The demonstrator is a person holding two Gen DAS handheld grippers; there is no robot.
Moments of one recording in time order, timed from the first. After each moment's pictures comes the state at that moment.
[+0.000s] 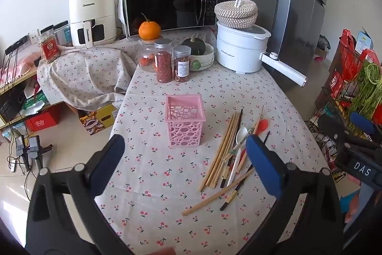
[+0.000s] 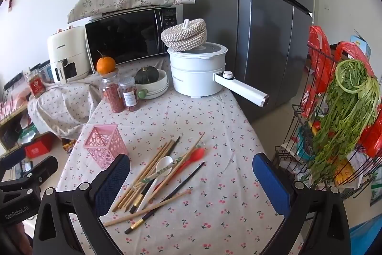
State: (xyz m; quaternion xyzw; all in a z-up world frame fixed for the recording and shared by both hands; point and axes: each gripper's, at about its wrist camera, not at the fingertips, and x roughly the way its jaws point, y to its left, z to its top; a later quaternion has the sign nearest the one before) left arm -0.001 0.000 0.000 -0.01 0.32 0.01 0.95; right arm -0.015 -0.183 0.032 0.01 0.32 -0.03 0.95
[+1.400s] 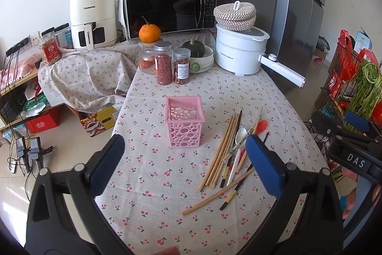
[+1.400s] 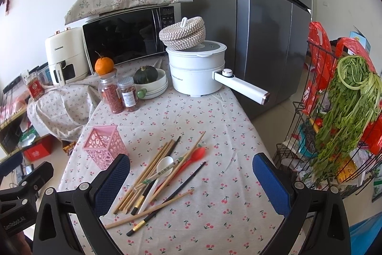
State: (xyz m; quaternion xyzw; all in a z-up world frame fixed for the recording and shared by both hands) left arm -0.005 -0.002 0.000 -0.01 0.33 0.01 0.94; right arm -0.008 -0.187 0.029 0.02 0.34 -0.03 0.94
